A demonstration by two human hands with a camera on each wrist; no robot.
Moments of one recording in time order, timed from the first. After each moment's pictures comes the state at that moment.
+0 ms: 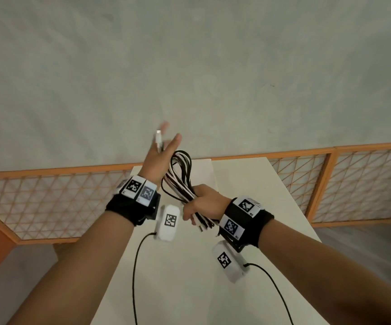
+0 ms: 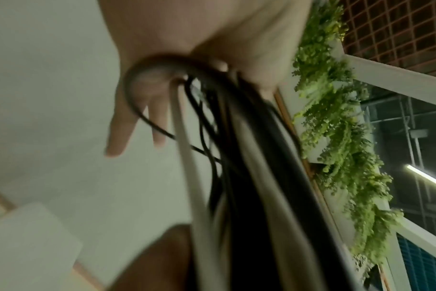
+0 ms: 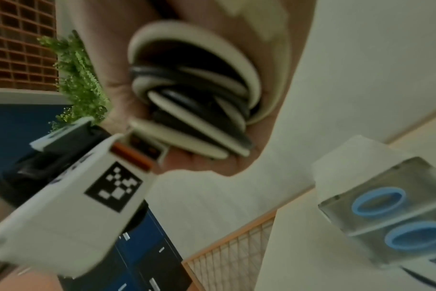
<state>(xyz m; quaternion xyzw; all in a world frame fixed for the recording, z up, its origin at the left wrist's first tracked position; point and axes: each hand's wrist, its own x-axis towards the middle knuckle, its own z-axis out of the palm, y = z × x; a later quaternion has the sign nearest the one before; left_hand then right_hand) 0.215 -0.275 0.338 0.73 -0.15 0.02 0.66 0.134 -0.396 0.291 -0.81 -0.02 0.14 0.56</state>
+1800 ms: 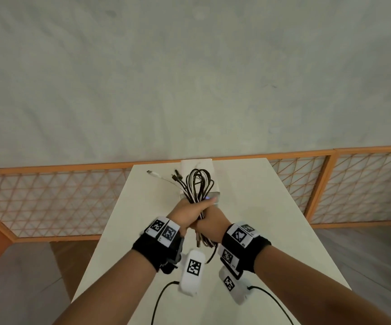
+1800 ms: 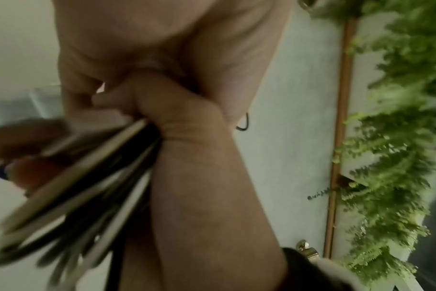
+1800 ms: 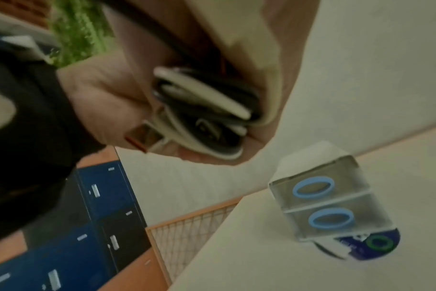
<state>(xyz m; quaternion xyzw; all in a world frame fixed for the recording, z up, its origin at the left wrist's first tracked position) 0.170 -0.302 0.246 0.78 0.00 -0.22 0.58 0.142 -0.386 0.217 -0.89 0.00 0.00 0.45</state>
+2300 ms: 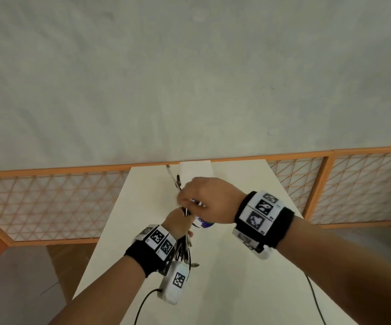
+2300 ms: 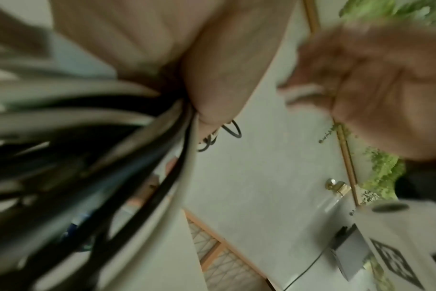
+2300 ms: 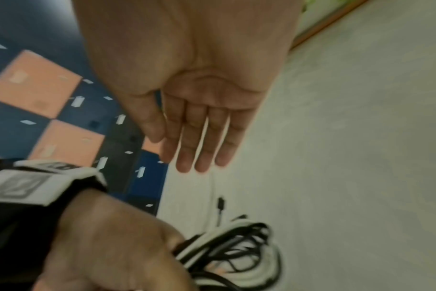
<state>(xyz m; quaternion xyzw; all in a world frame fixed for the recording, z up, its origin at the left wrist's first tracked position) 0.176 -0.286 0.229 0.86 -0.04 -0.20 0.47 0.129 -0.410 0.315 -0.93 -0.32 -0.10 0.13</state>
